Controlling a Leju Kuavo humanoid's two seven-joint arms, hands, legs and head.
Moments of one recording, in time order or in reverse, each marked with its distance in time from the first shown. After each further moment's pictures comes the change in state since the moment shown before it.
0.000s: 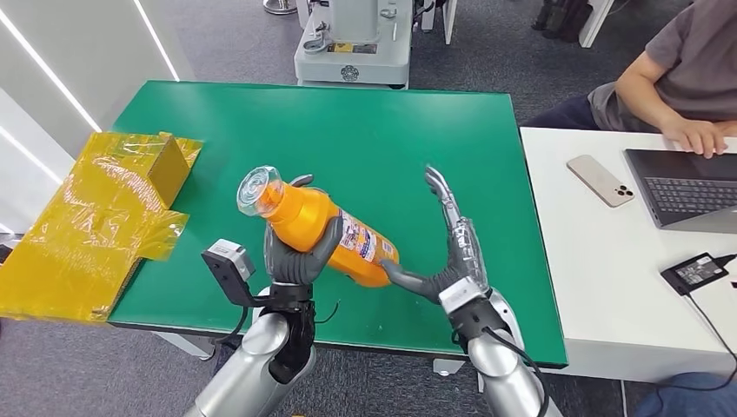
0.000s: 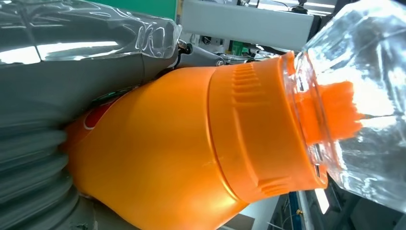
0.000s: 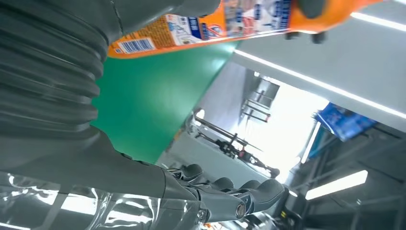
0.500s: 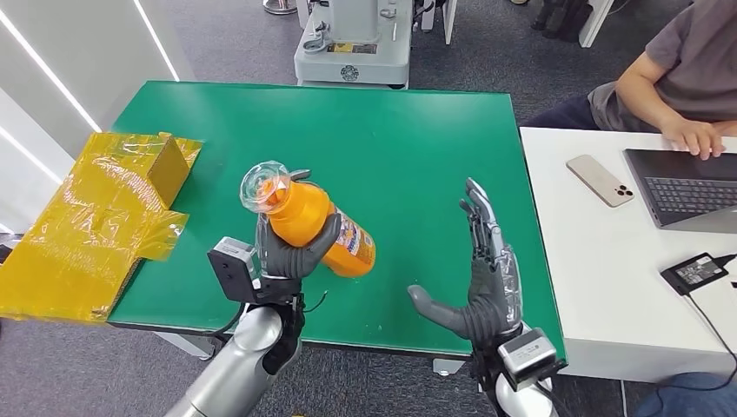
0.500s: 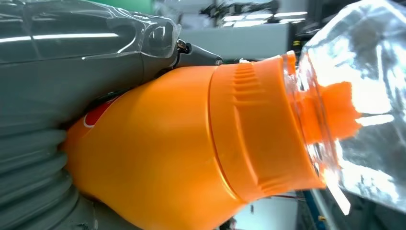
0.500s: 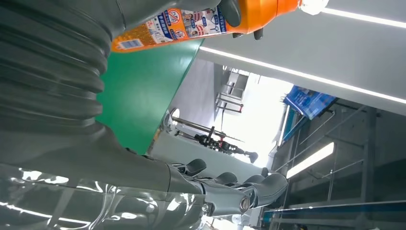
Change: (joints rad) left arm -0.031 0.061 0.005 -0.001 -0.198 0.072 0.048; right arm 0.183 -0.011 -0.050 -0.282 -0.059 0.069 -0.006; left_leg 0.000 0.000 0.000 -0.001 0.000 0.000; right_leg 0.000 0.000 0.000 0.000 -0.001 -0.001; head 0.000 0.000
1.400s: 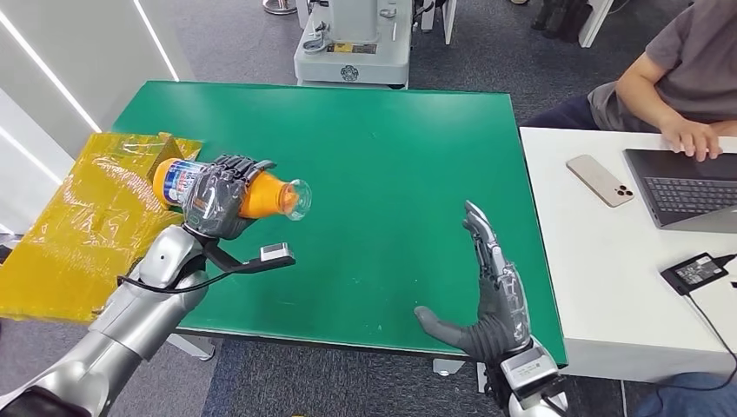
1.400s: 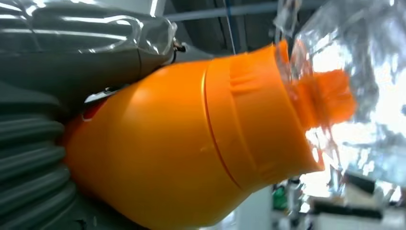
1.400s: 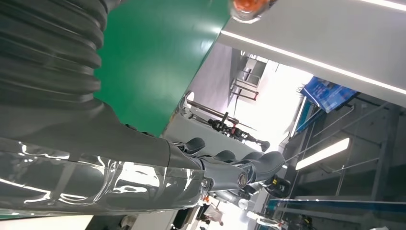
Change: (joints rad) left arm -0.231 0.393 0.002 0.253 -1.204 0.182 0.359; right arm 0.086 0.014 -0.090 -0.038 0.076 0.119 -0.004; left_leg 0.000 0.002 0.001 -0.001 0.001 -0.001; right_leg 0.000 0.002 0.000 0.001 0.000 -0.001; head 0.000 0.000
